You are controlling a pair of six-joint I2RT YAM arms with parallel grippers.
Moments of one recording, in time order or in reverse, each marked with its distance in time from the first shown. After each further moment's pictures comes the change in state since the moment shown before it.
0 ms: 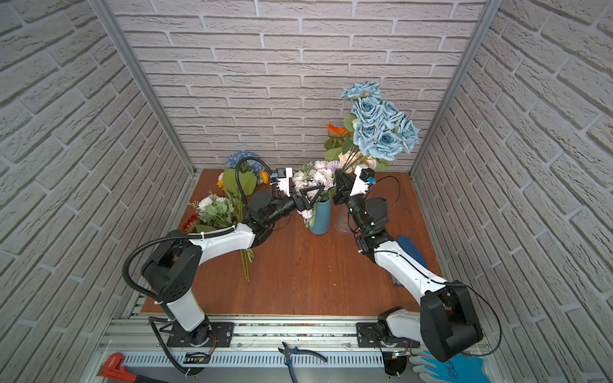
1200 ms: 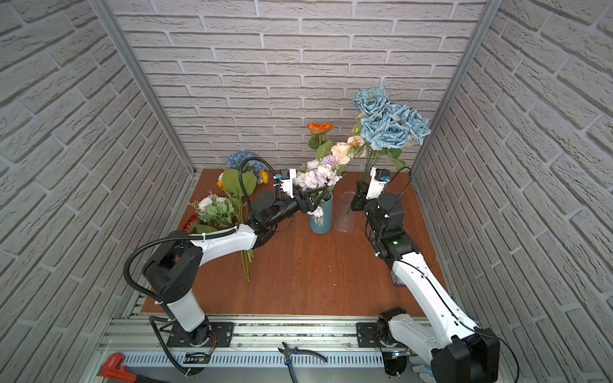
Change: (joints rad) left arm -0.026 0.002 0.014 -0.027 -0.033 0.041; right arm -0.084 -0.225 0.100 -0.664 0.130 -0.041
